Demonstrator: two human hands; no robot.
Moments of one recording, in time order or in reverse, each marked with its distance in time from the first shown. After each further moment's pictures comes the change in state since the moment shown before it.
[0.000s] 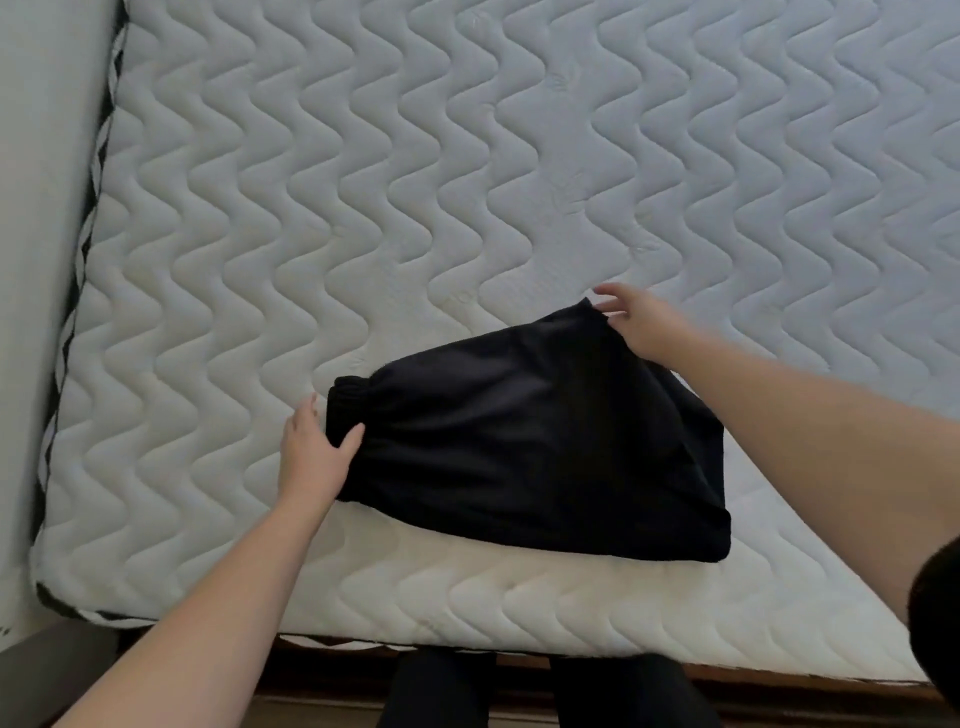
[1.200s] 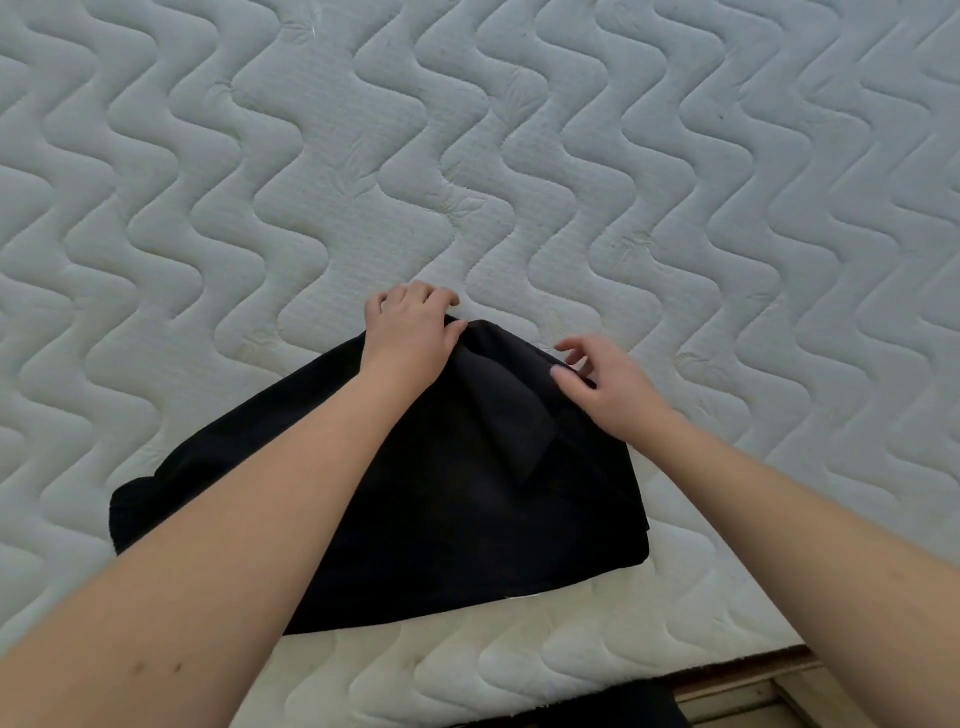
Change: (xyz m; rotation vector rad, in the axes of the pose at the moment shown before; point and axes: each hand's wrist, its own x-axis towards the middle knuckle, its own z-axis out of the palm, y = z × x) left_hand 0.018 0.270 0.218 0.662 -0.081 0.906; right_hand -0.057 0.185 0.022 0.166 0.275 -0.017
